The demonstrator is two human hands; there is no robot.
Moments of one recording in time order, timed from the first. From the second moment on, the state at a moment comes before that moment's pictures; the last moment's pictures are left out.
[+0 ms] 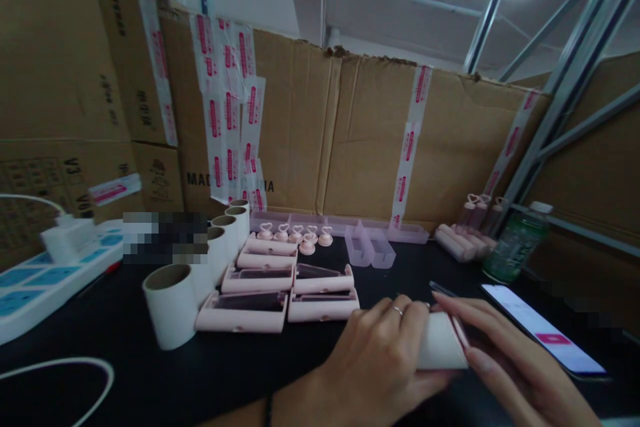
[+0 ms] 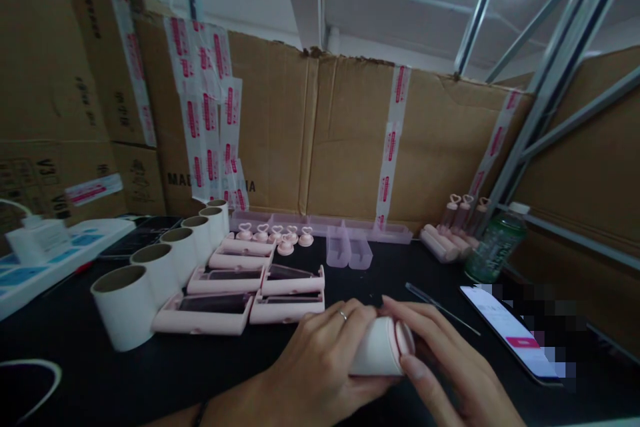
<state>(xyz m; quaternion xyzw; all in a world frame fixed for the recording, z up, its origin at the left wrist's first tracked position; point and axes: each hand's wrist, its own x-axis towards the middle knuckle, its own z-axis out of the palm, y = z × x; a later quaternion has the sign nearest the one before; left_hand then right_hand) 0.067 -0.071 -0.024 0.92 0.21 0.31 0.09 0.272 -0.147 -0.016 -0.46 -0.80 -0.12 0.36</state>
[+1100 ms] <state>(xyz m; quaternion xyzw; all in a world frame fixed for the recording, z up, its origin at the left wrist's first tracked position) 0.068 -0.065 -0.029 0.83 0.20 0.51 -0.10 0.222 -0.150 -0.012 -0.59 -0.68 -0.07 0.43</state>
